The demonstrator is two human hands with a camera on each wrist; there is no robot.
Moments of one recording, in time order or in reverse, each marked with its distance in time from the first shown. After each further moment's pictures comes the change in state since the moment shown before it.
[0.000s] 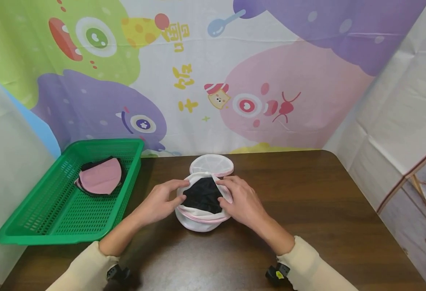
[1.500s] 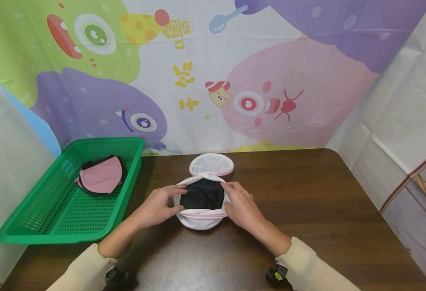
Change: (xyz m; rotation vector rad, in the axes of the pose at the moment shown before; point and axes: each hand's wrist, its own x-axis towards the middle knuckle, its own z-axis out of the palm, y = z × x) left_hand 0.014 -0.101 0.042 0.152 -0.023 0.100; right_hand -0.003 0.010 0.022 -0.074 -0.089 0.074
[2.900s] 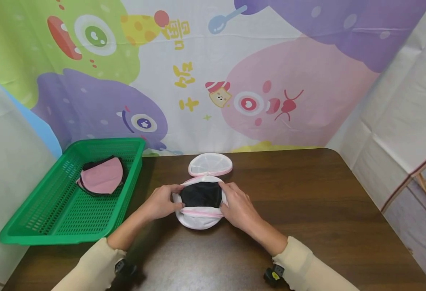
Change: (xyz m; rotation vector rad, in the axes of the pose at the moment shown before) left_hand 0.021 -0.010 0.010 -0.051 -0.048 -0.296; right_hand 0.004 -0.001 0.010 0.058 0.011 -0.013
